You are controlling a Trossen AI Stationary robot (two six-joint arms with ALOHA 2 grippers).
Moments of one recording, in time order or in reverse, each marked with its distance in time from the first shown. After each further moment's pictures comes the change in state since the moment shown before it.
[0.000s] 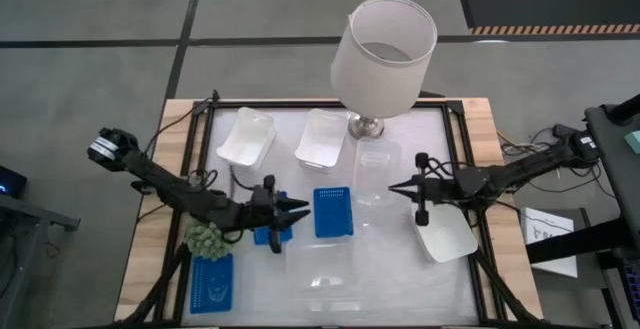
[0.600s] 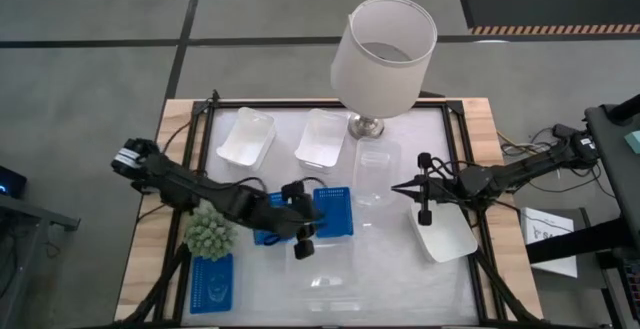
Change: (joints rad) left arm 0.112 0.277 0.548 -1.007 0.278 -0.143; right arm 0.000 -0.057 -0.025 -0.036 -0.002 0.025
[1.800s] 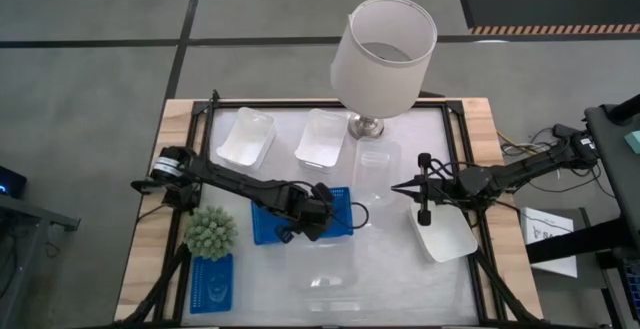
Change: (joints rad) left arm 0.141 0.285 0.174 -0.429 0.209 1.098; right arm 0.000 0.001 0.002 -0.018 0.008 -0.052
